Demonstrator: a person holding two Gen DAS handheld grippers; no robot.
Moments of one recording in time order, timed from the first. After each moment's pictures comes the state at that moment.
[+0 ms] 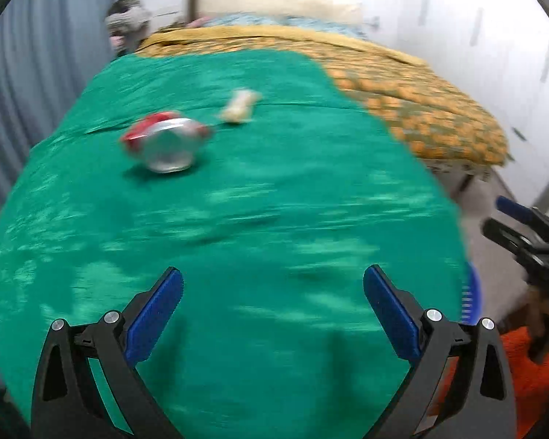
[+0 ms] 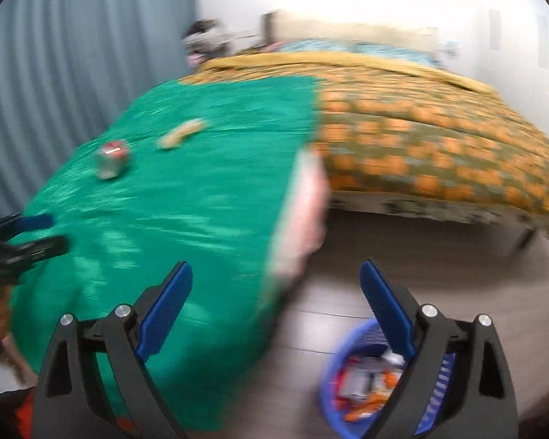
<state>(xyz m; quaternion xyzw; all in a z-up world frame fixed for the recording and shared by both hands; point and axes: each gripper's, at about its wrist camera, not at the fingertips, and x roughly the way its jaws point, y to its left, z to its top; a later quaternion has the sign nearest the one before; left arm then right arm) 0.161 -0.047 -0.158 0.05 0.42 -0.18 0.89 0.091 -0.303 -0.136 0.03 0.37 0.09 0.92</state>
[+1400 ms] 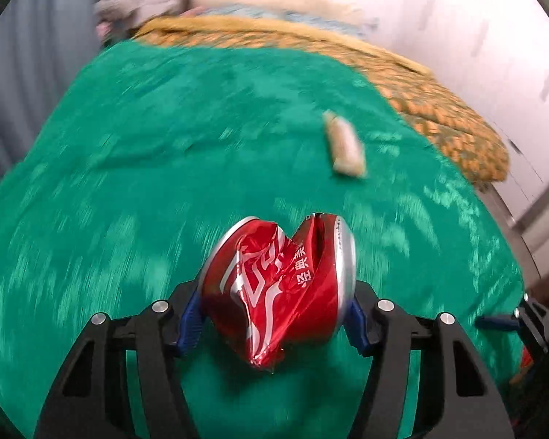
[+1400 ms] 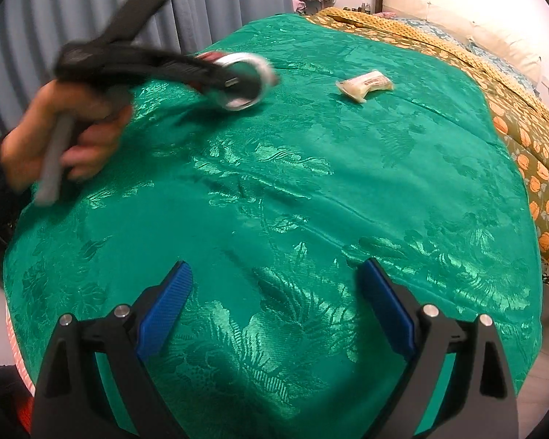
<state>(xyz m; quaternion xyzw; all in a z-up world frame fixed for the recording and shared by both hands) 0.322 0.034 -0.179 0.03 0.44 -0.22 0.87 0.155 -0.140 -0.179 -0.05 0.44 0.19 0.88</state>
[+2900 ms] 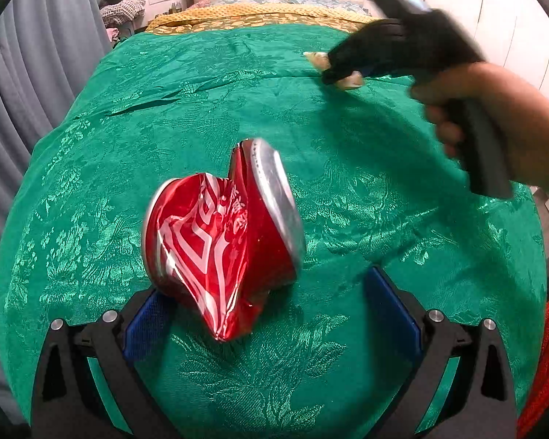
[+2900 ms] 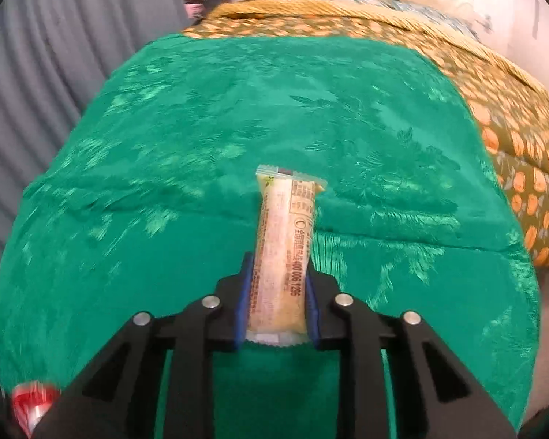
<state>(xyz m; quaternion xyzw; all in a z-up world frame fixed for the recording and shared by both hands) 0.245 0.033 -0.197 0.10 0.45 -0.19 0.87 0.370 -0.162 -0.159 0.03 0.47 0.07 0.88</state>
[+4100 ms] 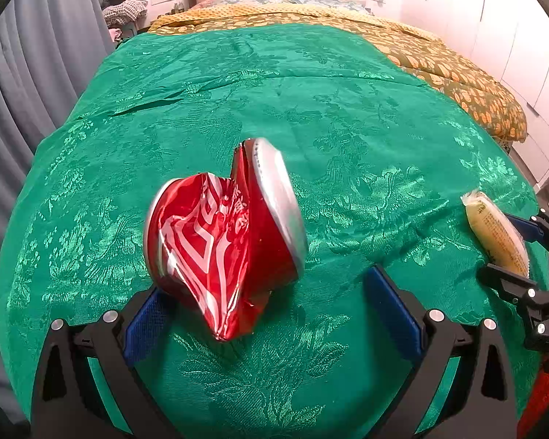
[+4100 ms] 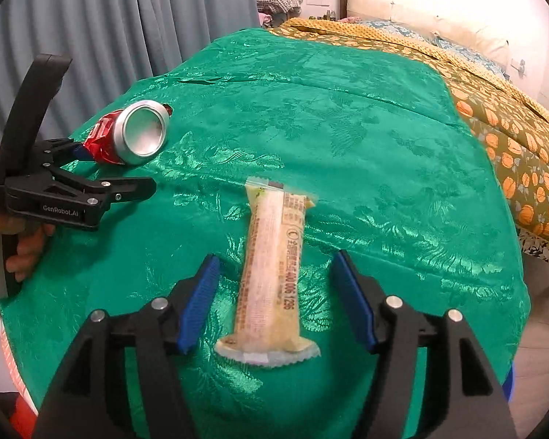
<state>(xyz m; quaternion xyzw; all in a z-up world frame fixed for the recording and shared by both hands) 0.244 0.033 -0.197 0.10 0.45 -0.19 0.87 0.146 -0.173 -0.183 -0.01 0.42 0.14 0.90</state>
